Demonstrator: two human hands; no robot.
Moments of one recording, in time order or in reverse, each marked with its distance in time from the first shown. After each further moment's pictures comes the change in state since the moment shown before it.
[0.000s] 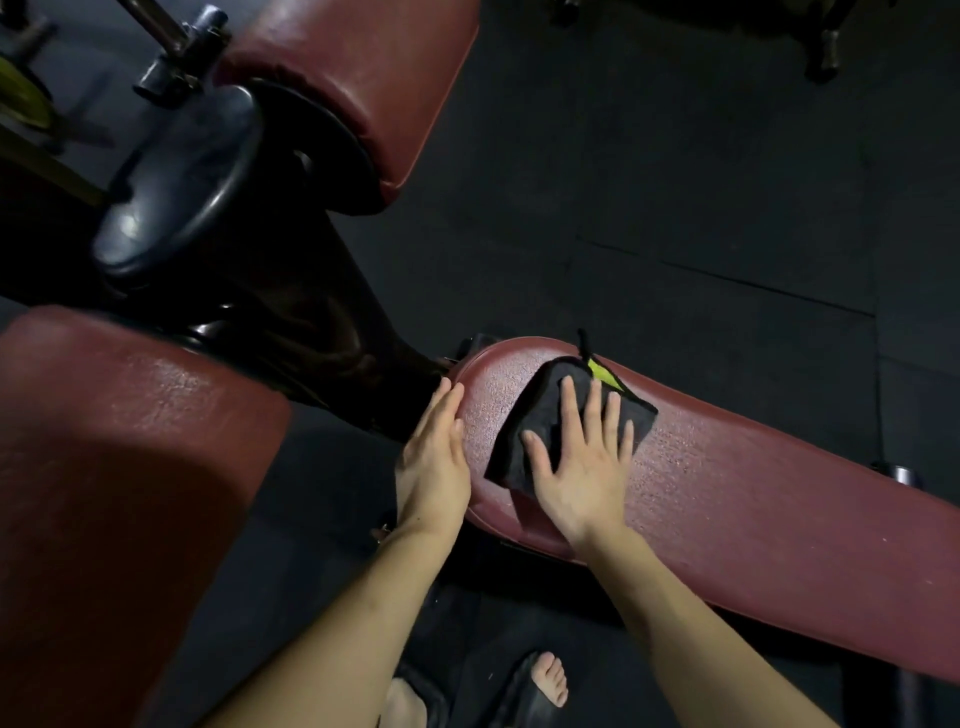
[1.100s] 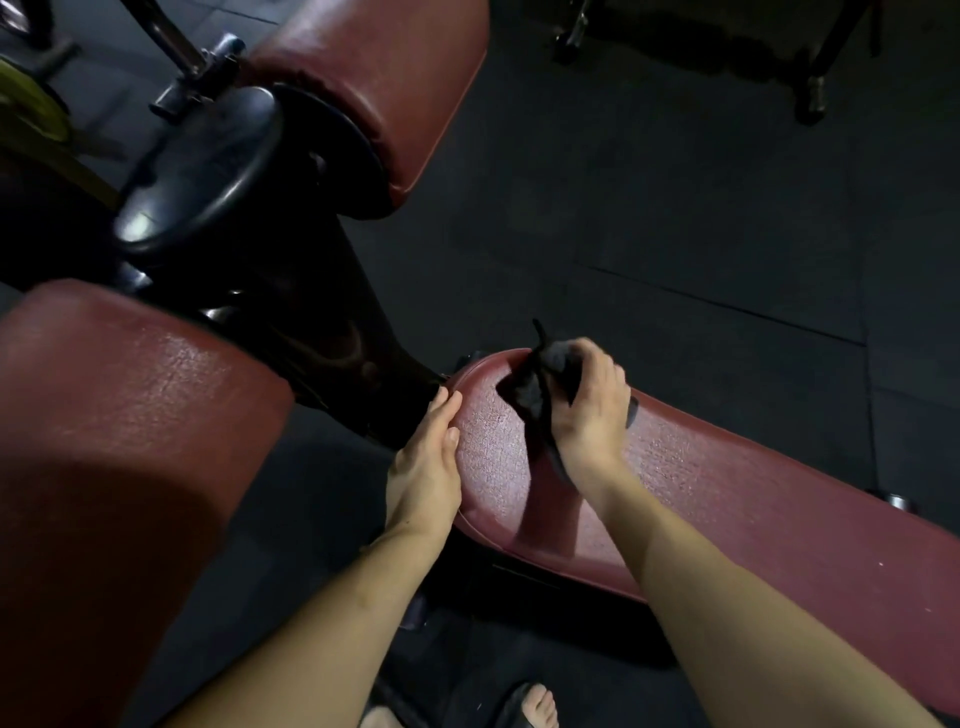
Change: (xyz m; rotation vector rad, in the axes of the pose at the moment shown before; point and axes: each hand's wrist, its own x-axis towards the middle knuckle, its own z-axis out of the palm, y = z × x) left_hand 0.000 -0.006 0.000 -0.121 -0.030 -0.046; right_hand 0.076 -0.007 -0.017 0.309 0.362 -0.065
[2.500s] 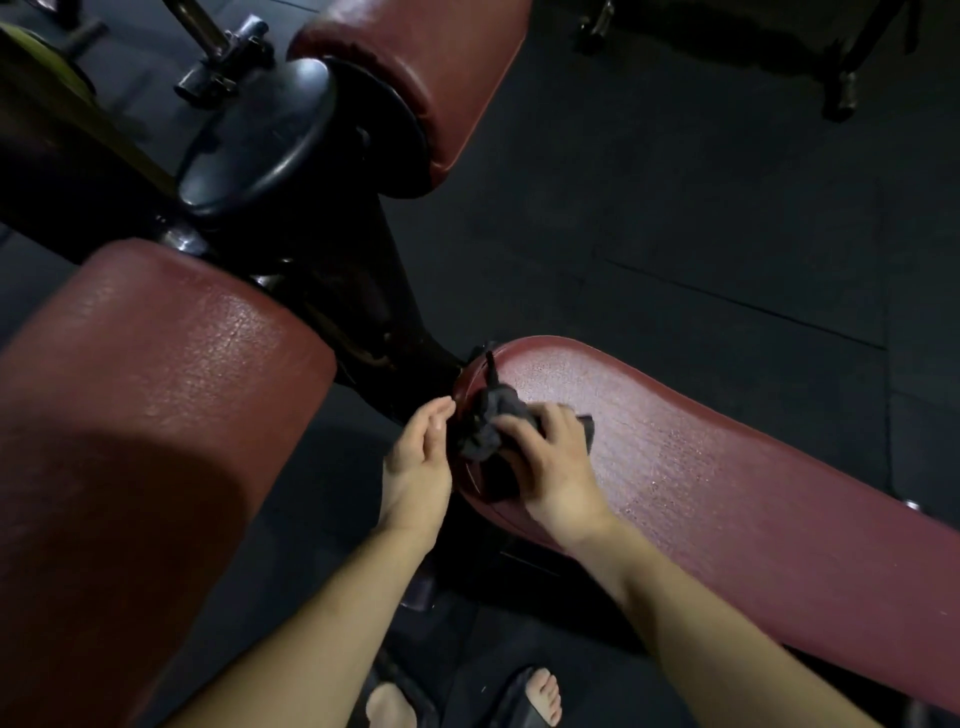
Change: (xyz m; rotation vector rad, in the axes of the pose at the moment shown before) left_hand -0.015 -0.014 -0.020 -0.350 0.042 -0.197; right_hand -0.081 -0.019 0.001 0.076 -0.268 -0.487
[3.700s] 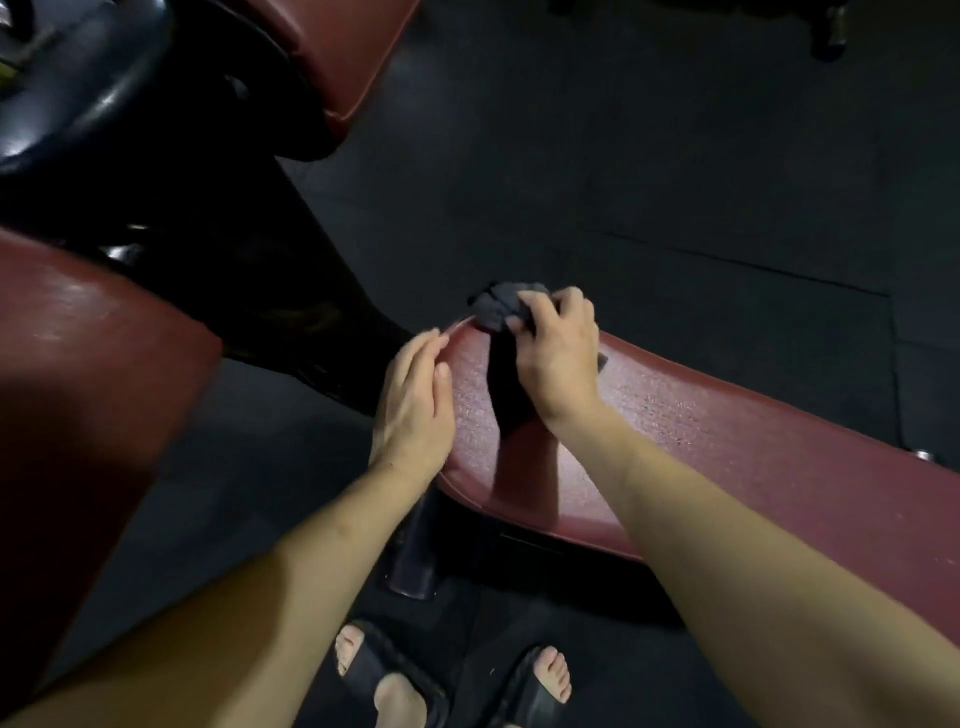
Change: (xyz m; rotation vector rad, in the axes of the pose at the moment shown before) left_hand 0.038 0.008 0.038 0.489 -0.018 0.536; right_hand 0.076 0.045 -0.017 -0.132 0.244 0.336
